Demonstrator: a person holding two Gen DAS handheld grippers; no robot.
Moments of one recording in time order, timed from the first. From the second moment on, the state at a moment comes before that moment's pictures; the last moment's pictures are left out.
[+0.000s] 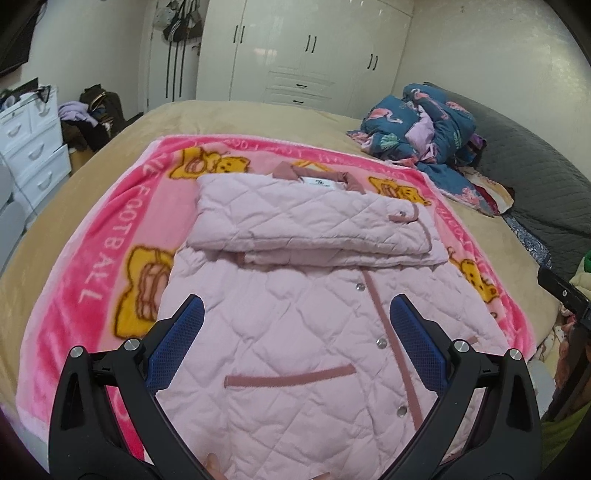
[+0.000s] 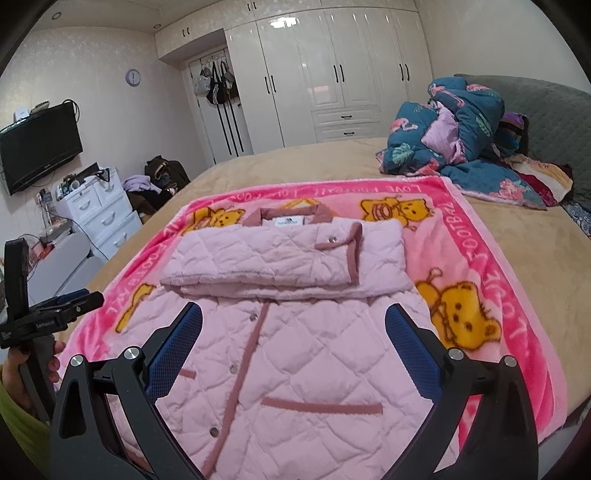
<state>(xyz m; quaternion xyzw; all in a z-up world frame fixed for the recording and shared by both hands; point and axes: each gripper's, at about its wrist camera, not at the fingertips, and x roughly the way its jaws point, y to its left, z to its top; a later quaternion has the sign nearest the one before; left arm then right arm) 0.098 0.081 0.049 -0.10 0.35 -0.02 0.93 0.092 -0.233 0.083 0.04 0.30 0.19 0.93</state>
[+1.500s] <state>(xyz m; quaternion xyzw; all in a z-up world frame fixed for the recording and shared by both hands) 0.025 0.100 -0.053 -0.05 0.45 0.03 0.89 0.045 -0.332 -0.044 0.02 0.47 0.13 0.87</state>
